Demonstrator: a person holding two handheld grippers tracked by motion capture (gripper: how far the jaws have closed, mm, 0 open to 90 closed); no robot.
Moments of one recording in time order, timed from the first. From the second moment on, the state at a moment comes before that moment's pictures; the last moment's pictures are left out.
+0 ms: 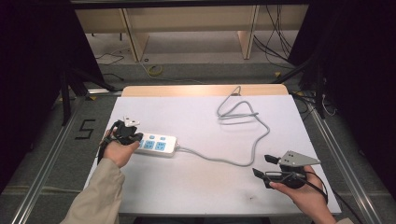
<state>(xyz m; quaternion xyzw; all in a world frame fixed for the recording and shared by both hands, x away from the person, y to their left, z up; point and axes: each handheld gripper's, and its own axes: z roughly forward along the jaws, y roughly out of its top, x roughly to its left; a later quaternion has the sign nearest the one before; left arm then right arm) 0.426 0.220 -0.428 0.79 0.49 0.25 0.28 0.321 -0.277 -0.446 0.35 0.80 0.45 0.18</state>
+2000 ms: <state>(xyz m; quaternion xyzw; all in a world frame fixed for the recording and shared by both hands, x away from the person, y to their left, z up) 0.441 0.209 -0.424 0.79 0.48 0.25 0.28 0.322 -0.277 -0.447 0.35 0.80 0.45 0.18</state>
